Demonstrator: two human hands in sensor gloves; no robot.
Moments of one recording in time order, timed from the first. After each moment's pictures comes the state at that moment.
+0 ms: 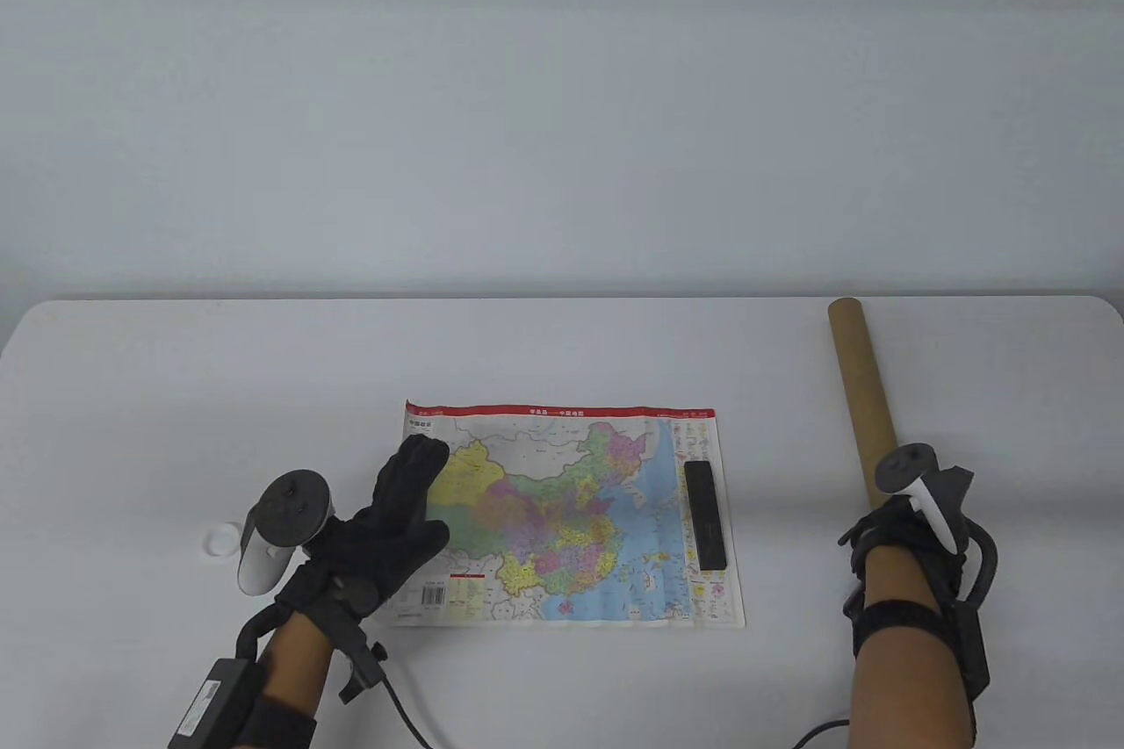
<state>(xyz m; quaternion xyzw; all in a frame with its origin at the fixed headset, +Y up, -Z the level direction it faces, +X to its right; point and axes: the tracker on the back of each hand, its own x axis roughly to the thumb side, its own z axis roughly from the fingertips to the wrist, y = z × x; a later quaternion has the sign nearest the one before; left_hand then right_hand) -0.237 -0.699 -0.351 -0.15 -0.26 0.54 0.79 0.353 -0.760 -0.405 -0.30 0.17 0.93 0.12</state>
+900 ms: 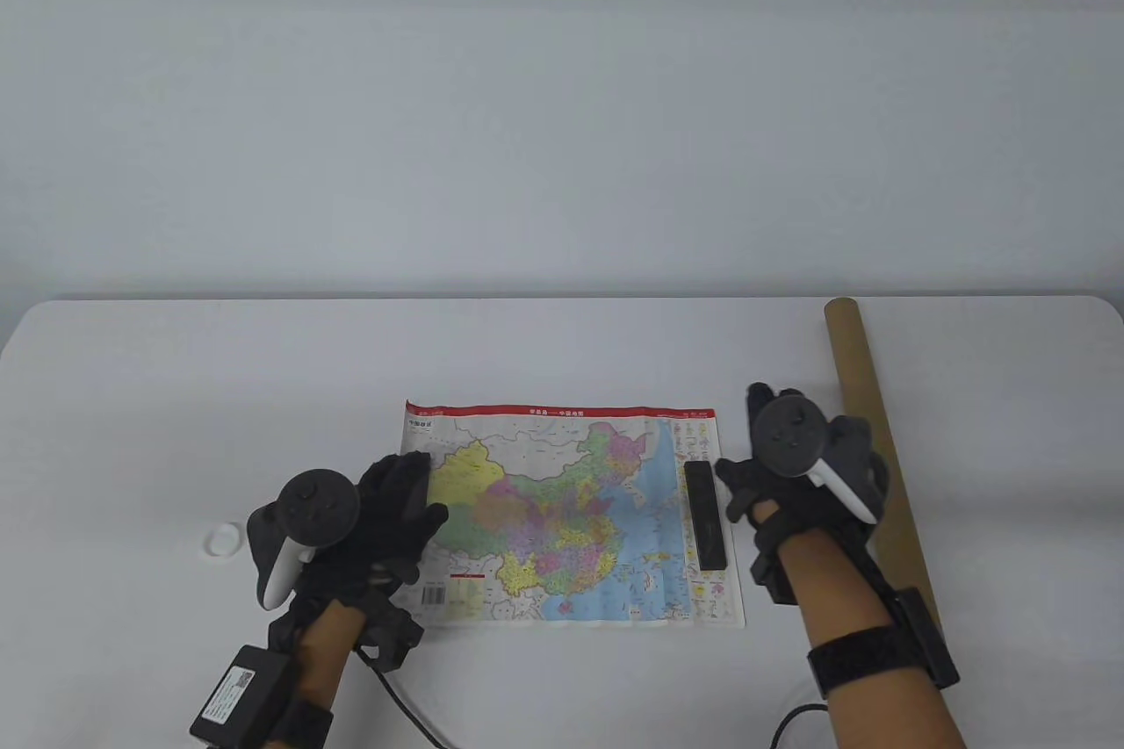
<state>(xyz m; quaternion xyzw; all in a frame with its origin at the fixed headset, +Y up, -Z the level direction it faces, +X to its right) -0.240 -0.708 -0.361 -0.04 0.00 0.34 0.94 0.167 -0.633 -0.392 0.06 0.00 0.99 0.16</state>
